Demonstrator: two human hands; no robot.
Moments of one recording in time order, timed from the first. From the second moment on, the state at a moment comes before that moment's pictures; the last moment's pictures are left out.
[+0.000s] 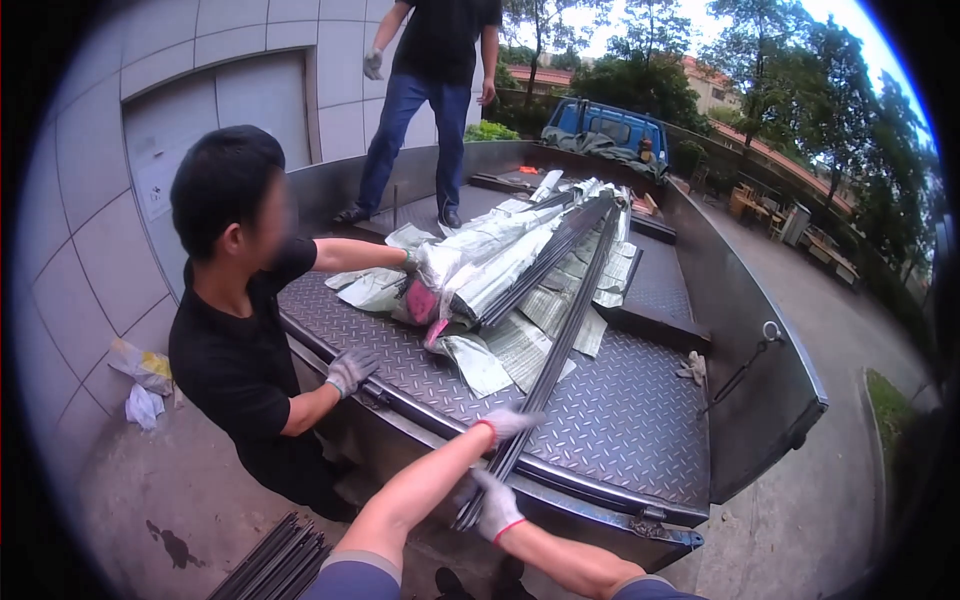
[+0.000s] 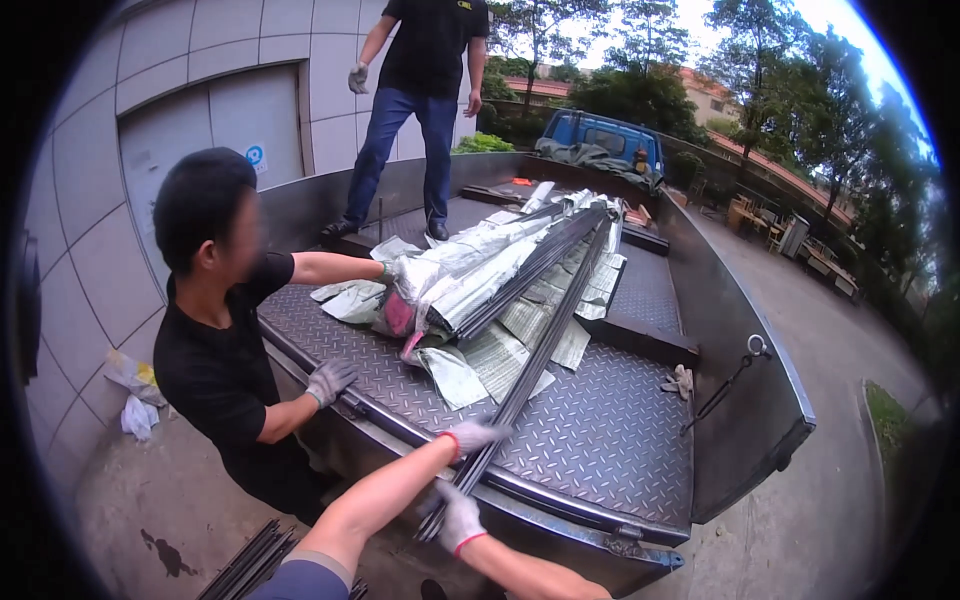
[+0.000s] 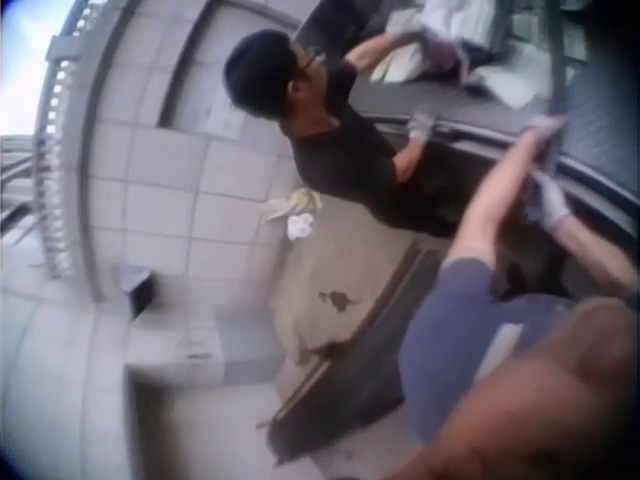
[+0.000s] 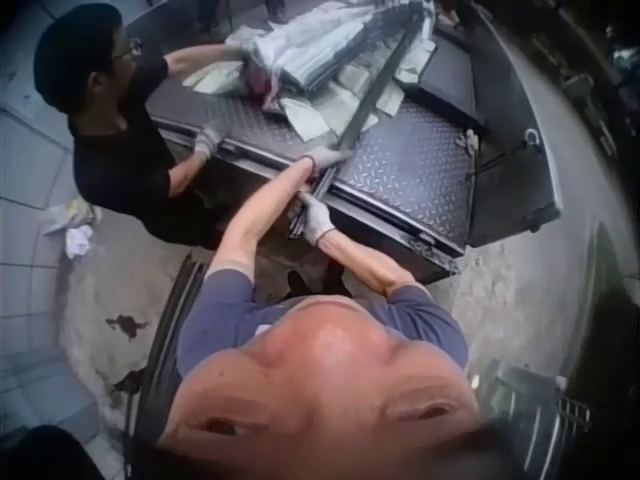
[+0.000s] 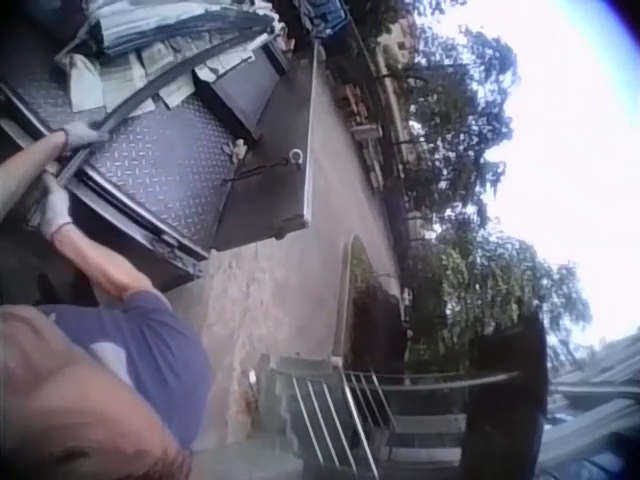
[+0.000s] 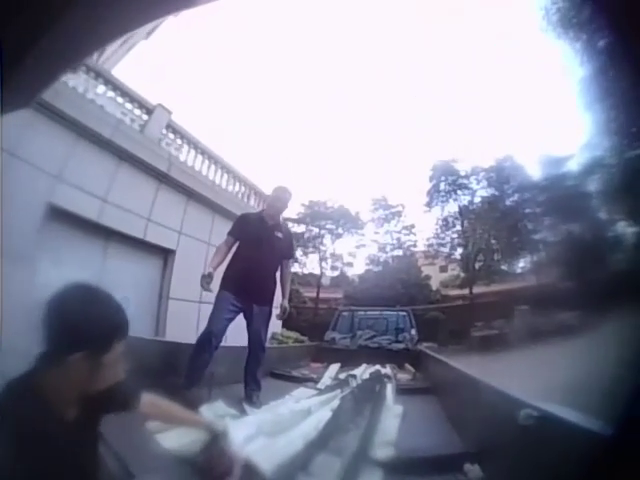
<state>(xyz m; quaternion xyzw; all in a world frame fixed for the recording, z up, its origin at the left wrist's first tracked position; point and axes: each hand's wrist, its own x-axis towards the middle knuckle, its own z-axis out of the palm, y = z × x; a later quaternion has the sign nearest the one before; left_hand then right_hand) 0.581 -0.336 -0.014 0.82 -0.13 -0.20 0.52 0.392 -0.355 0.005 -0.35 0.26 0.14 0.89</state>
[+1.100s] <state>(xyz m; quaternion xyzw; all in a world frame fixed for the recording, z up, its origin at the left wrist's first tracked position) 0.250 -0.218 0.113 0.95 0.02 -0.18 0.23 0.163 -0.345 -0.043 -0.77 -0.32 0.32 0.46</state>
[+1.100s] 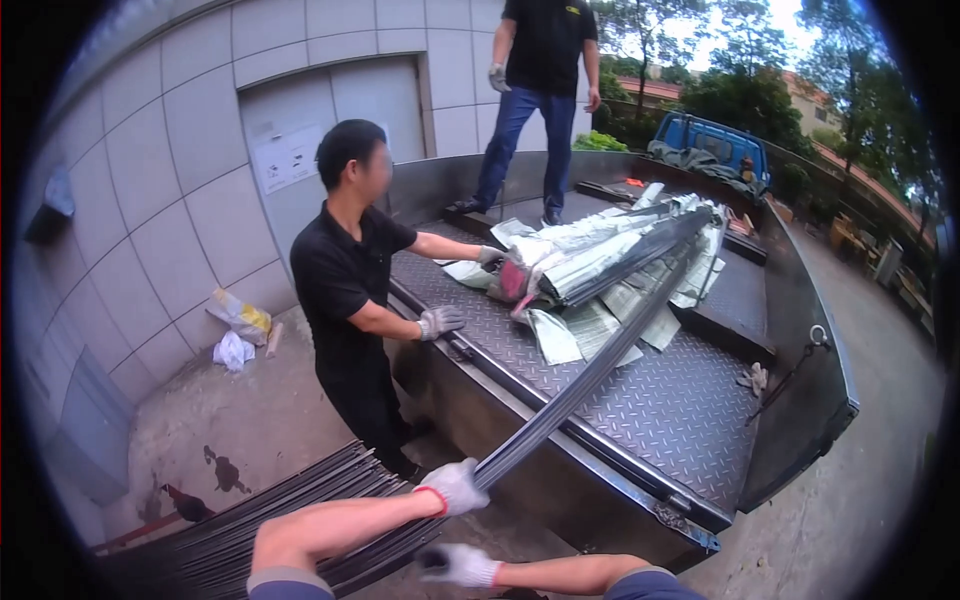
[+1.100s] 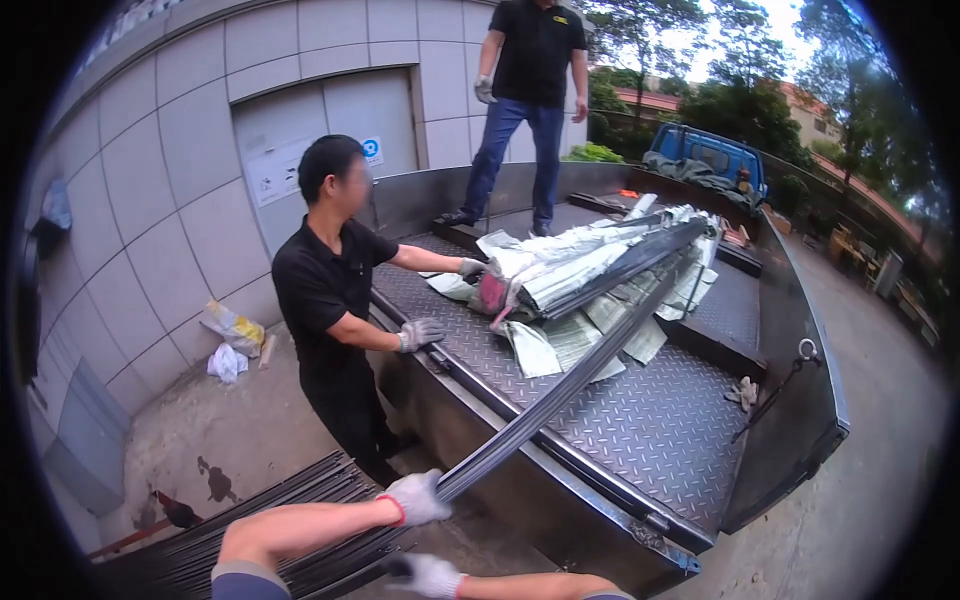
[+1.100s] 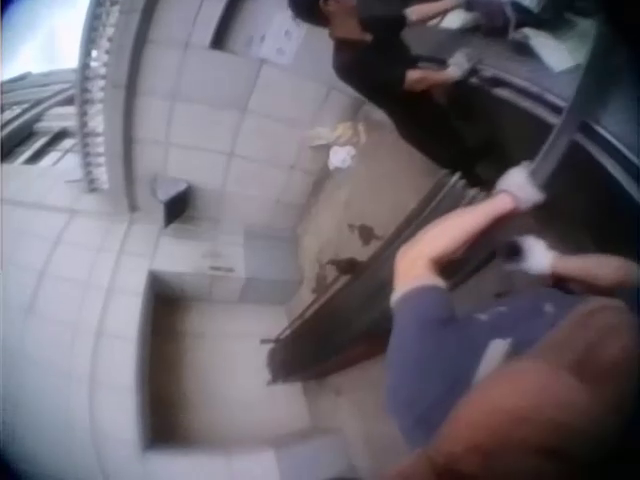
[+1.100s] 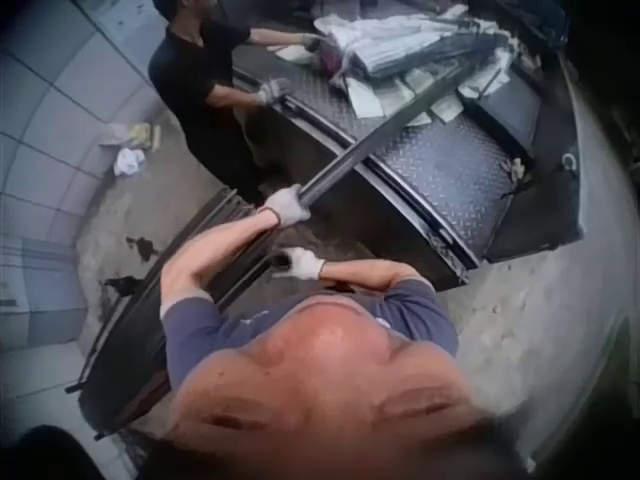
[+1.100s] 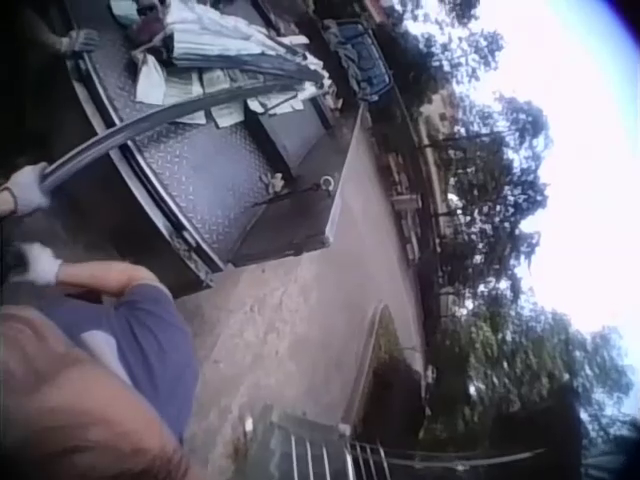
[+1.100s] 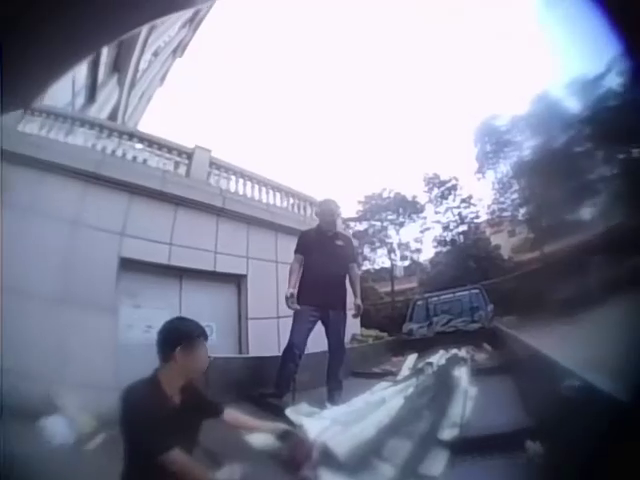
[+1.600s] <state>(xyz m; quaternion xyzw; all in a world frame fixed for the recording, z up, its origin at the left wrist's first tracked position) 0.039 -0.028 0.084 0.97 0.07 -0.15 0.19 0.340 -0.346 0.041 -0.80 -0.55 -0.17 0.14</state>
